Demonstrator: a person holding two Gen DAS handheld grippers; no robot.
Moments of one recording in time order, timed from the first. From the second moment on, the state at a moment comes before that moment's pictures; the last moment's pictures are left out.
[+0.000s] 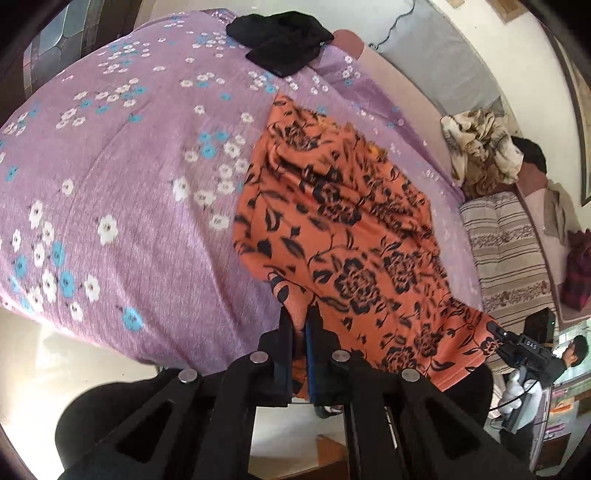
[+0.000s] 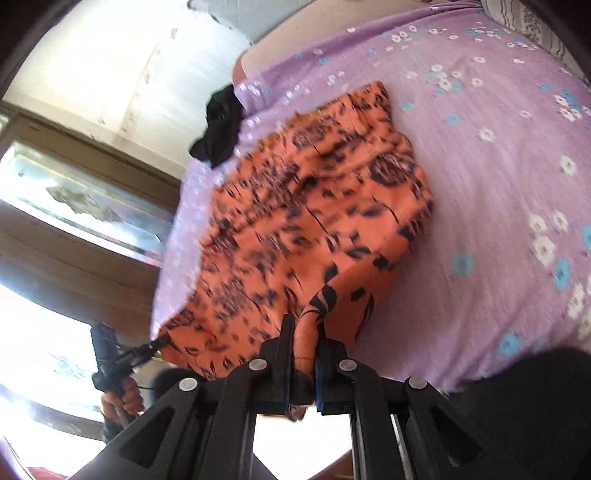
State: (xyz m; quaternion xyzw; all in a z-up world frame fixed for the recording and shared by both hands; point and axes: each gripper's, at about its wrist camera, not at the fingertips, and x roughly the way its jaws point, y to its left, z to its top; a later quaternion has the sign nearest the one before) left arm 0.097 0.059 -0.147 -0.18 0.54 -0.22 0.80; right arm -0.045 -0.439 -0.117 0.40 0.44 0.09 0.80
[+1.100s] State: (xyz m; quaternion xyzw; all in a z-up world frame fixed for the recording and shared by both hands) left arm 0.294 -0.066 -0.184 -0.13 0.43 -0.10 0.89; right arm 0.186 -0.598 -0.133 0.47 0.29 -0.09 0.83
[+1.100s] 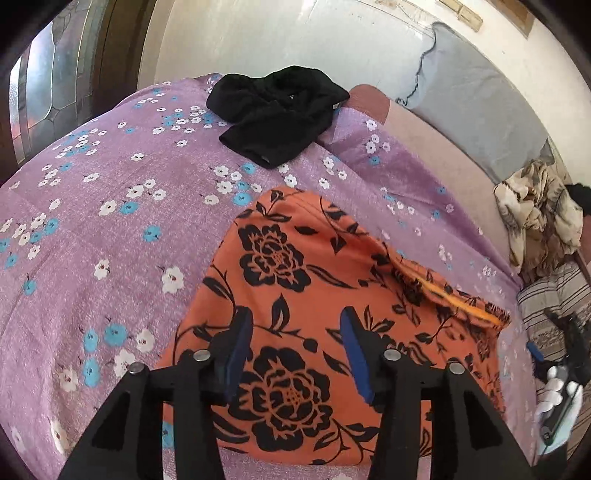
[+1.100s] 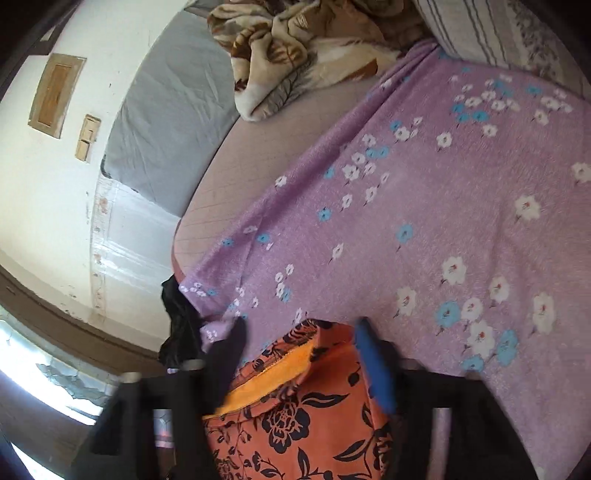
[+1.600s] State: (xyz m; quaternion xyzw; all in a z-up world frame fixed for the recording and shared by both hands) left arm 0.306 -0.078 -0.219 -0.03 0.49 -0.05 0.87; right arm 0.379 -0.381 -0.195 0.13 0.51 -0.05 0.85
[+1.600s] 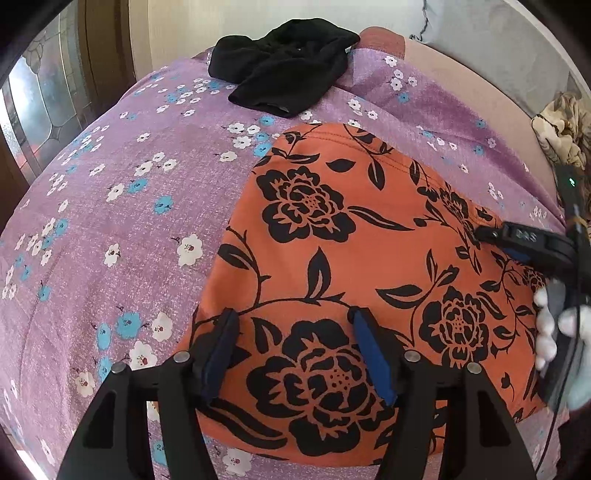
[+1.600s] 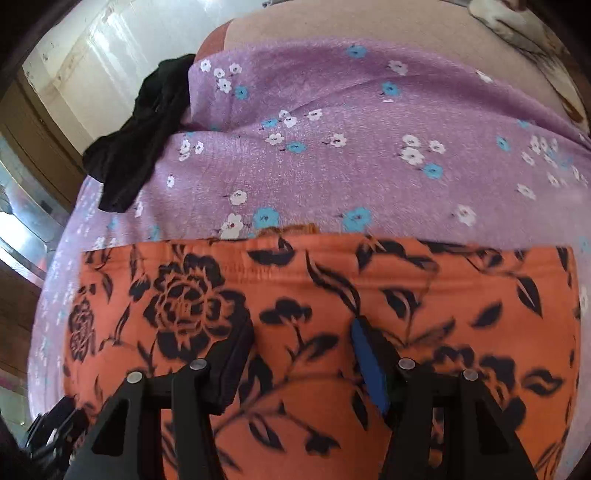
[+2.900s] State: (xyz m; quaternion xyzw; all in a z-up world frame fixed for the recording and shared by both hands) left arm 0.254 -0.022 -0.238 -0.23 0.52 -0.09 0.82; right arm 0.116 -0.485 -0.228 0.59 0.39 -0.02 0.71
